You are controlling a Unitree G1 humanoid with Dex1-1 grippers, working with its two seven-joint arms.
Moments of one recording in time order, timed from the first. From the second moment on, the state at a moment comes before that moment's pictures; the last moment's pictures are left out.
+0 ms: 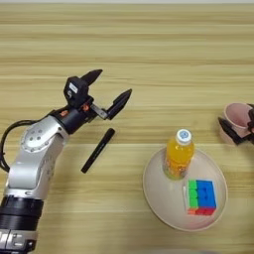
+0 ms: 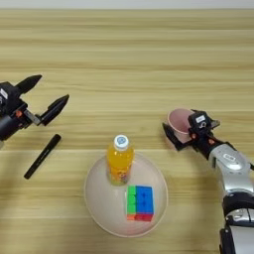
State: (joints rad) left arm -0.18 0.30 0.00 -0.05 -0.35 0.06 -0.64; right arm -0.38 -0.44 -0.13 0.90 0.09 -0.40 0.60
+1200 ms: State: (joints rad) left arm -0.18 0.29 -0.01 -0.05 -0.35 0.06 -0.64; right arm -0.33 -0.44 -0.16 0.79 0.17 -0.42 0.69
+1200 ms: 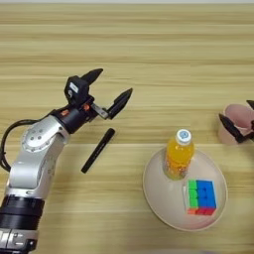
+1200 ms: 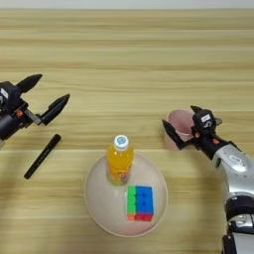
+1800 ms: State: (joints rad) left arm -0.18 0.29 -0.01 -0.05 -0.35 0.06 -0.64; right arm -0.33 -0.44 -0.17 0.66 0.24 -0.44 0.71
